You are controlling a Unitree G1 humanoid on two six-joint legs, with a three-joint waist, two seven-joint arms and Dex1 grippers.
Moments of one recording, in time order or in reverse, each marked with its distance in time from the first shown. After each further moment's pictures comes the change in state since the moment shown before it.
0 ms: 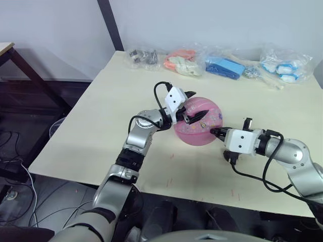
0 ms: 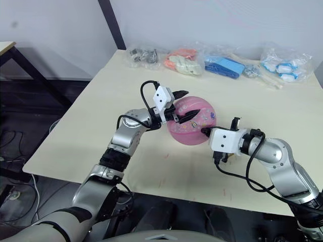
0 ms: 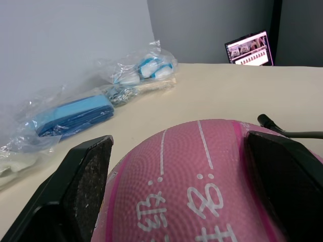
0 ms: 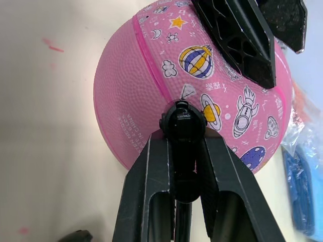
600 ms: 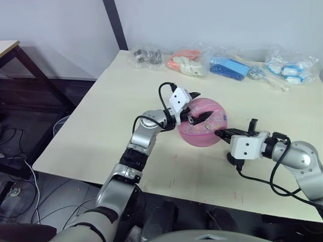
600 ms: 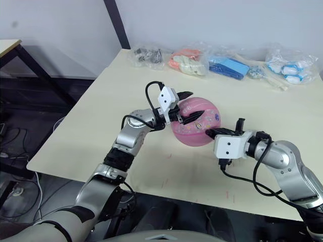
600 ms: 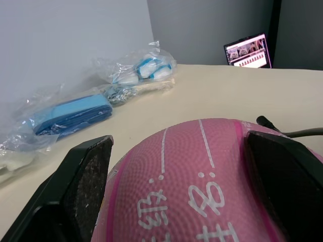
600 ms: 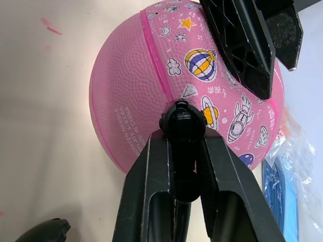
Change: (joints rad) left arm -0.004 -0.028 -0.025 0.005 0.000 0.000 0.011; right arm 0.086 -0.033 -0.070 -0.003 -0.024 -0.120 -0.014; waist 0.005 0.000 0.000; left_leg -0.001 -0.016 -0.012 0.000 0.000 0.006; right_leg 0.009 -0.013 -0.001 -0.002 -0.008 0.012
